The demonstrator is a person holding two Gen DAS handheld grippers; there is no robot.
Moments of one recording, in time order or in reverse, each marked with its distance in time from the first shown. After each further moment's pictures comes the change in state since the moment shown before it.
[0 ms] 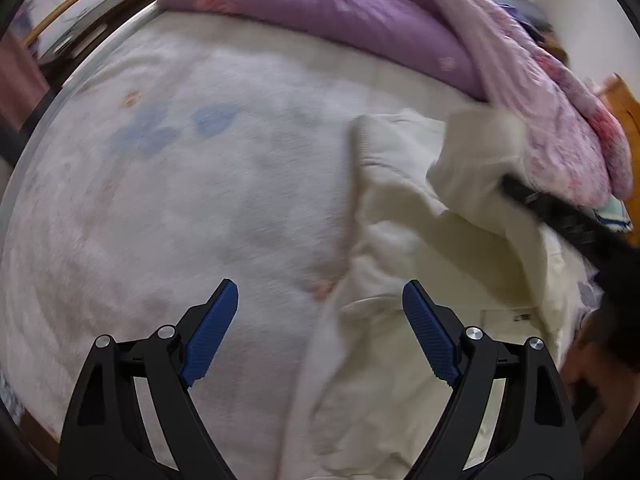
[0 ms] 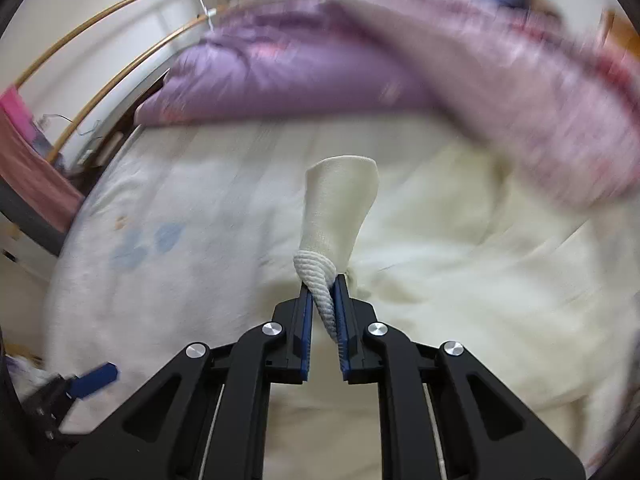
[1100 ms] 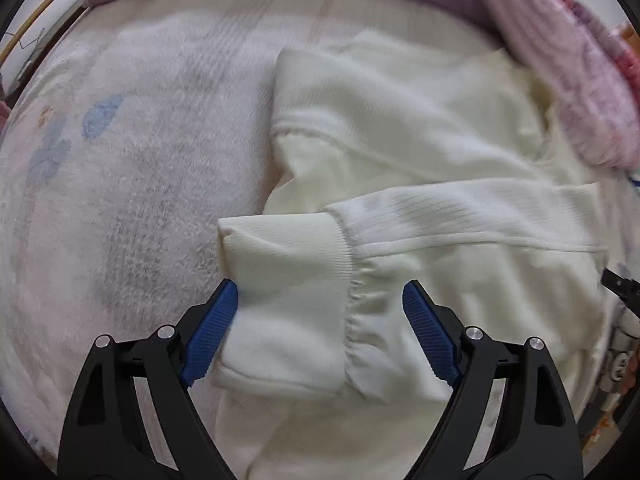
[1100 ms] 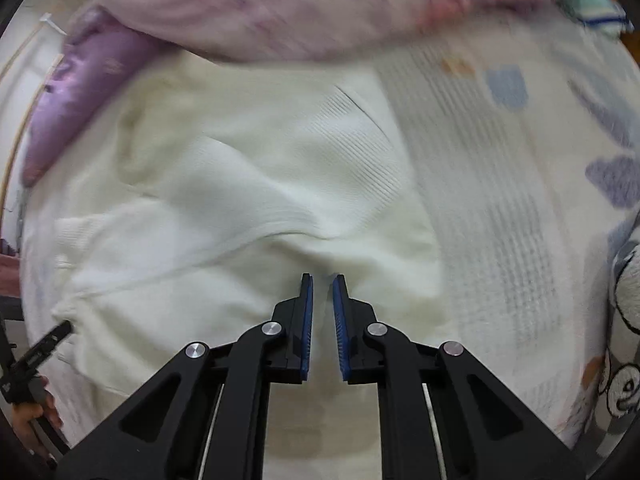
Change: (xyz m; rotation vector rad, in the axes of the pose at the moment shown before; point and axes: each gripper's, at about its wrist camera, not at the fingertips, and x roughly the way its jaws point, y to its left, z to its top) left arm 0.138 -0.088 0.024 0.126 0.148 0.094; right arm 0.011 -0.325 -0.048 0.362 0.230 -0.161
